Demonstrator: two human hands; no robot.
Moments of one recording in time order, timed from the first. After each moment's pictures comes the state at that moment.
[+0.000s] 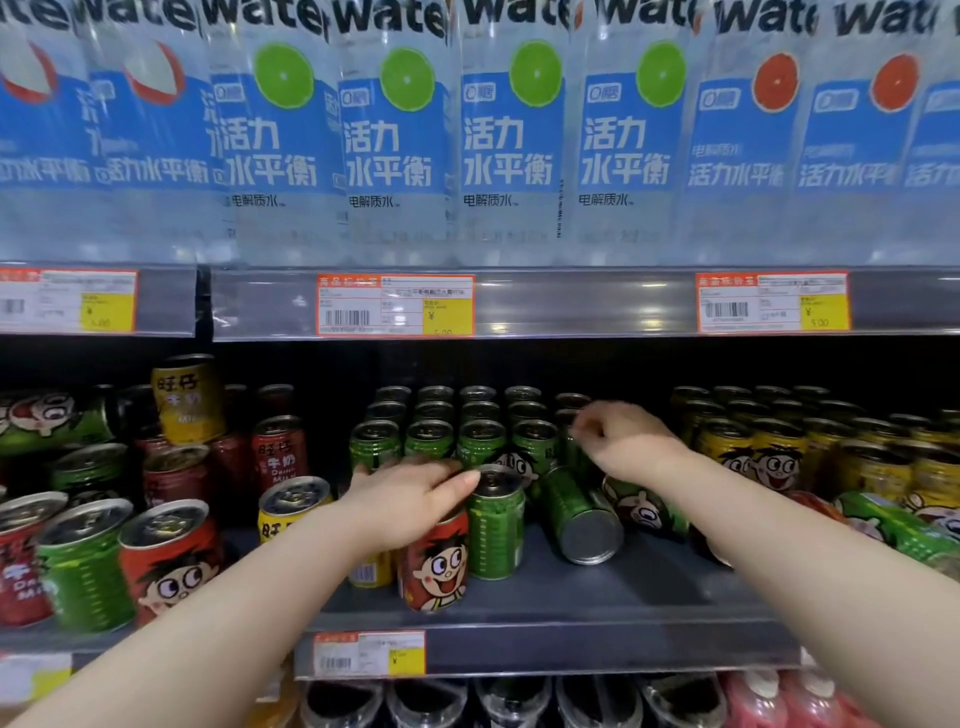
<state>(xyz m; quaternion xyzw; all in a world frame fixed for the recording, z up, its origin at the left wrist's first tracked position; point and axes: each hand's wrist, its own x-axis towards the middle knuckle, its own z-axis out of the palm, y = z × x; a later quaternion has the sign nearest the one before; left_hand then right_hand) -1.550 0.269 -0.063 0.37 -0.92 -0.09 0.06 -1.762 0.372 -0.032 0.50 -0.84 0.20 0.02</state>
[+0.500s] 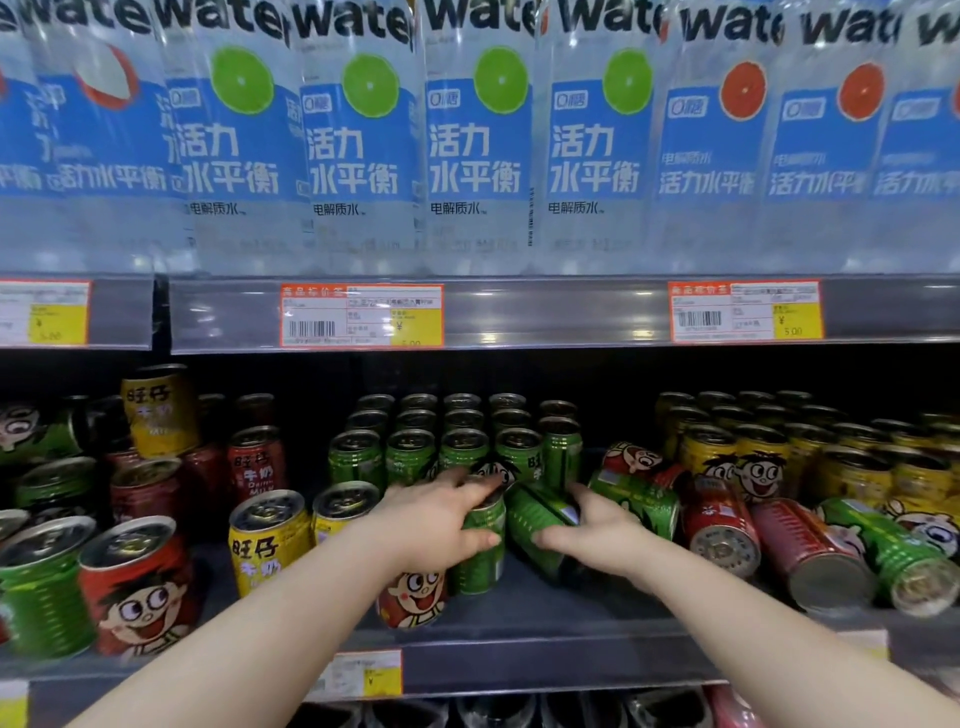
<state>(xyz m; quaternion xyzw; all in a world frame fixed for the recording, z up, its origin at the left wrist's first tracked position) -1.586 0.278 -0.072 0.29 -0.96 -0.01 -0.01 -1.752 0.386 -0.100 0.44 -0.82 0.31 -0.19</state>
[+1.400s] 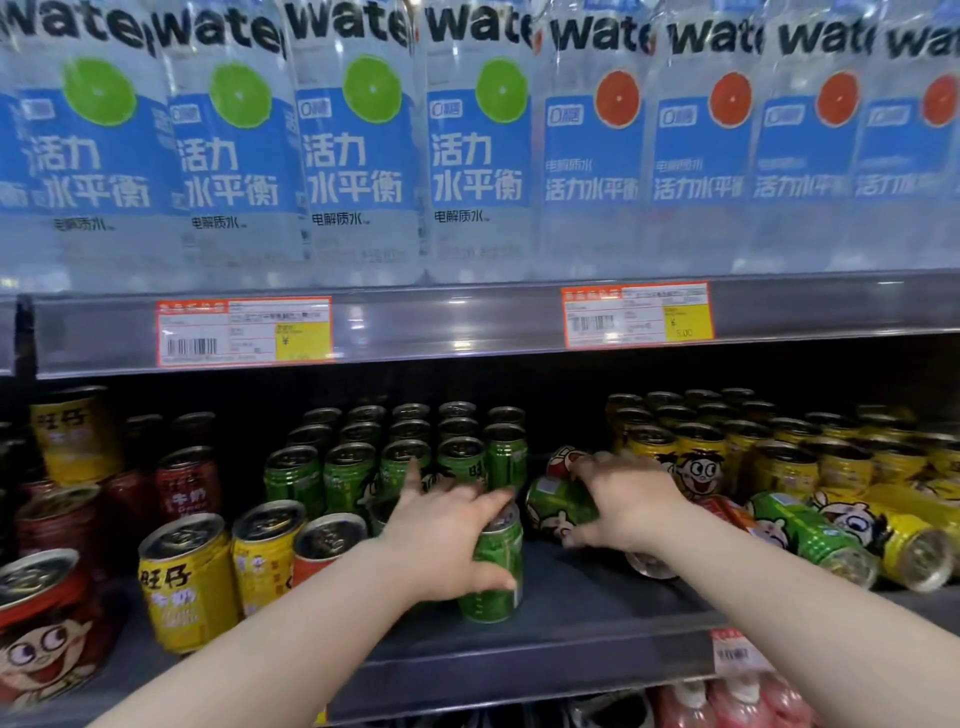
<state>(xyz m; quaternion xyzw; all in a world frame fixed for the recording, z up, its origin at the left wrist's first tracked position) -1.641 0.328 -0.069 0.24 -0.97 0.07 0.01 -1.822 0.427 -0.070 0.52 -0.84 -0.01 0.11</state>
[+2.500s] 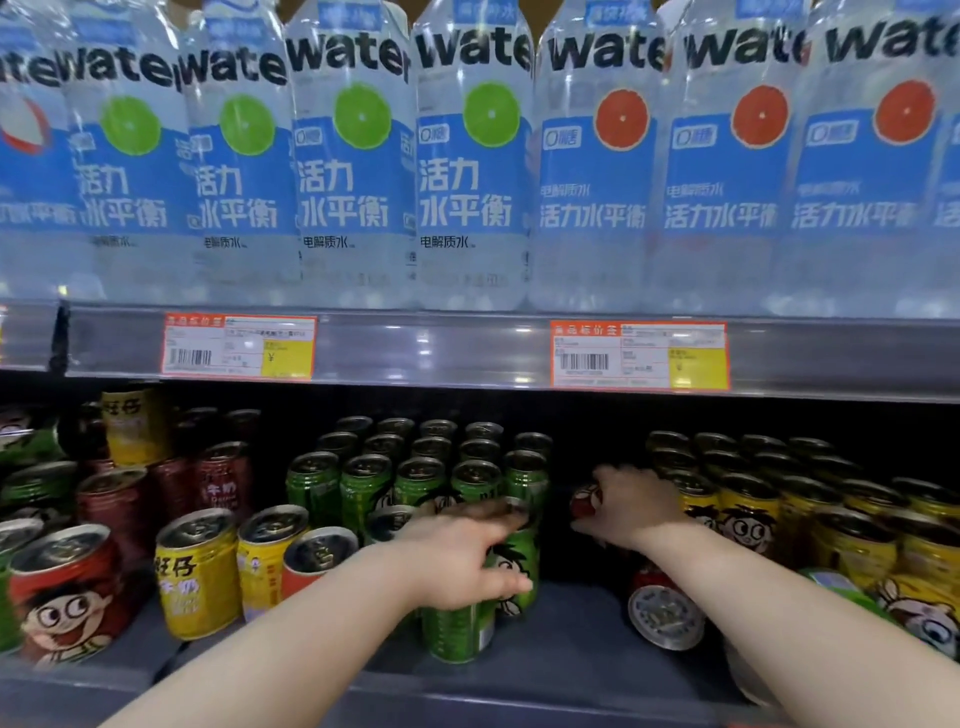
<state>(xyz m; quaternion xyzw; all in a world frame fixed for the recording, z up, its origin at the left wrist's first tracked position) -1.662 0.324 -0.063 0.29 -0.96 -0.03 -0.01 -1.872 0.380 -0.066 0.49 -0.87 0.06 0.07</state>
